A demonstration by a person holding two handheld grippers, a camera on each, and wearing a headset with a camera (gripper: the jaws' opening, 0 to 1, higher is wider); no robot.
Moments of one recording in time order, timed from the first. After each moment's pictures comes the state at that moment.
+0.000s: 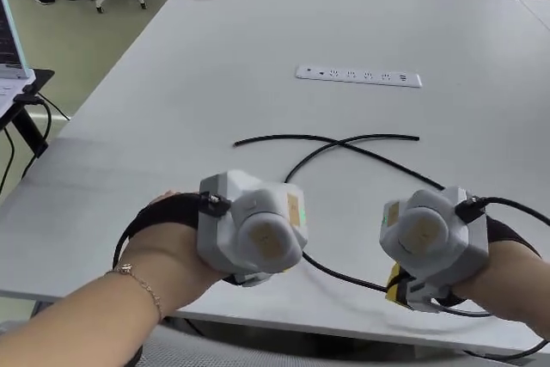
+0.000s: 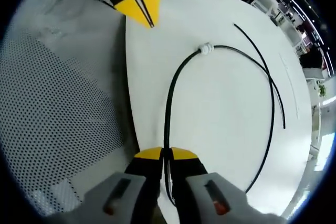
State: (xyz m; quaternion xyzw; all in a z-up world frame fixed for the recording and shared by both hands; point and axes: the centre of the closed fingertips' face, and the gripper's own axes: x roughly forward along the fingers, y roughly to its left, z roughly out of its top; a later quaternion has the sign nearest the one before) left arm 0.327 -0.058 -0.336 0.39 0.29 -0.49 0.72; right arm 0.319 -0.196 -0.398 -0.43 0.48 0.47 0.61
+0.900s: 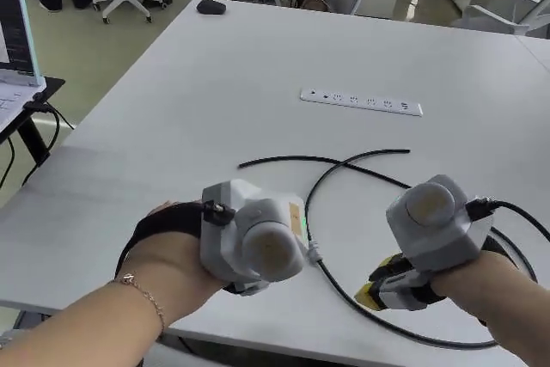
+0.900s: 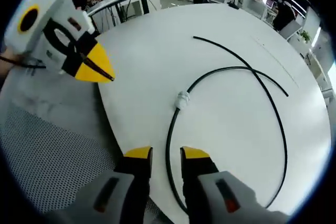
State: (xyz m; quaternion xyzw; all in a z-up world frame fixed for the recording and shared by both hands) left arm 0.345 -0.046 -0.329 0.38 0.29 -0.47 0.74; right arm 0.366 -0.124 -0.377 -0.21 0.46 0.43 0.74
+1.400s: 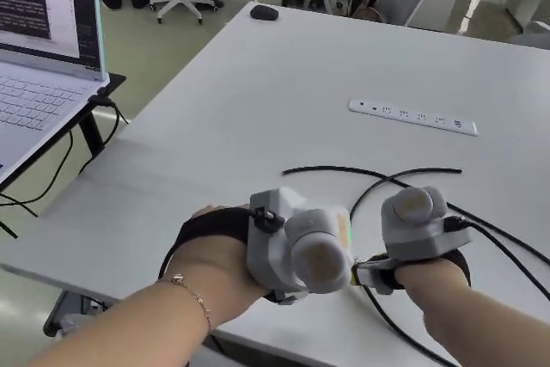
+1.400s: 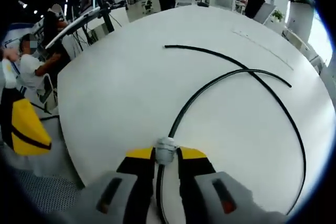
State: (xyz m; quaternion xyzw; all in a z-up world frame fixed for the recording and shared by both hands) left arm 0.343 -0.038 -0.333 0.38 0.30 -0.46 0.75; right arm 0.431 -0.085 -0.428 -0.14 0.46 0.34 0.81
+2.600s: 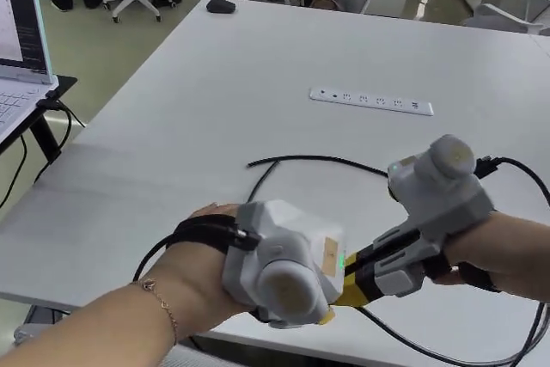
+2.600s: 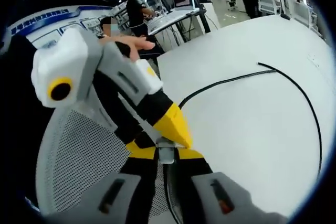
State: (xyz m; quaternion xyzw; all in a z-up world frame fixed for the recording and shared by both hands) left arm 0.312 -0.091 -0.328 0.41 0.20 -0.56 0.69; right arm 0.307 -0.066 -0.320 -0.06 0.45 0.64 0.62
